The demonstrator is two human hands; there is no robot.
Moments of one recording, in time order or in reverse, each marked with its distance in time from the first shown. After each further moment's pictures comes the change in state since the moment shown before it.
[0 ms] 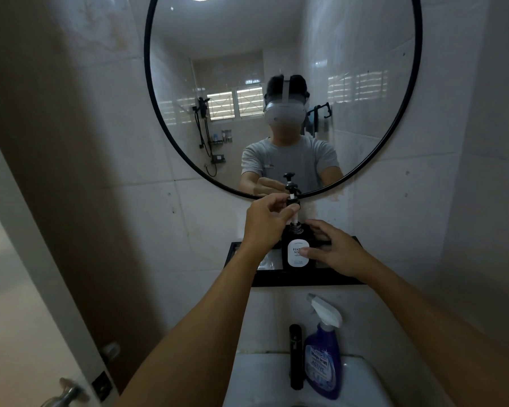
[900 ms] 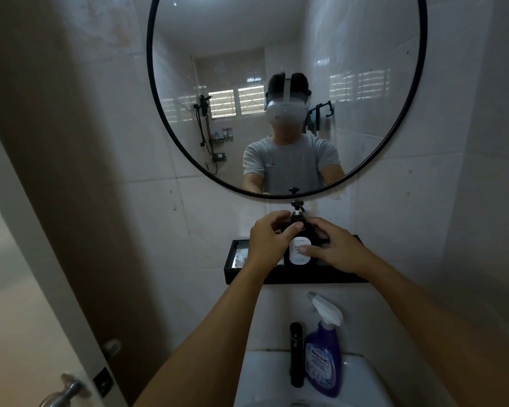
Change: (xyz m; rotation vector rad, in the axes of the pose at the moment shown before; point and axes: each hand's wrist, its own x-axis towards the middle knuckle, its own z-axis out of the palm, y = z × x) left_hand -0.027 -0.027 0.007 -0.059 -0.065 -0.107; right_hand 0.000 -0.008 0.000 -0.046 -0.029 -0.048
